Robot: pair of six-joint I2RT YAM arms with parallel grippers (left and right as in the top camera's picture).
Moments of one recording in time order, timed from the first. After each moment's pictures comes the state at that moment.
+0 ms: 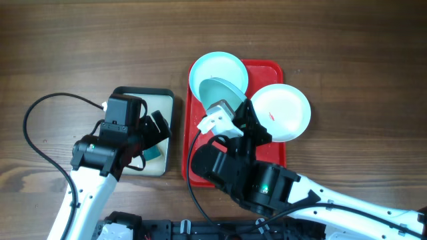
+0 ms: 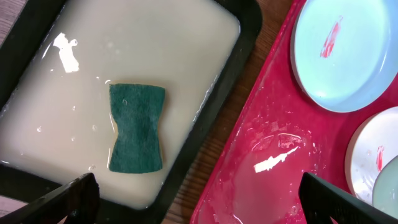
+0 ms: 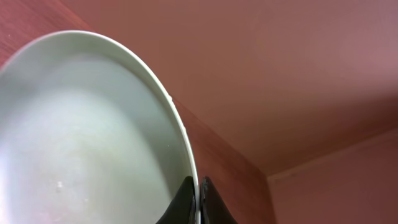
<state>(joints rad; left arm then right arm) -0.22 1.06 0.89 -0.93 0.00 -0.69 1.18 1.31 1.02 -0.45 1.27 -0.13</state>
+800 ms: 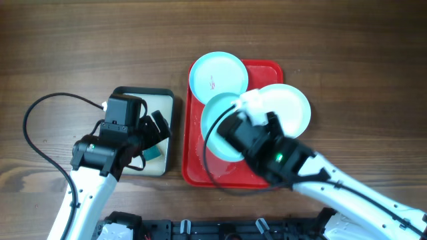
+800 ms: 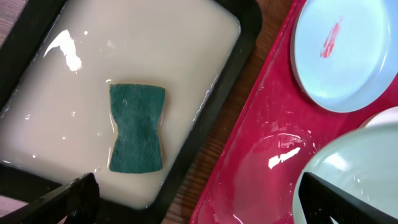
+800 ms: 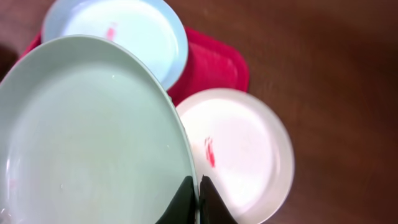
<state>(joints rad) -0.22 1.06 0.89 -0.93 0.00 -0.69 0.88 1.31 1.02 -0.77 0.64 0.43</state>
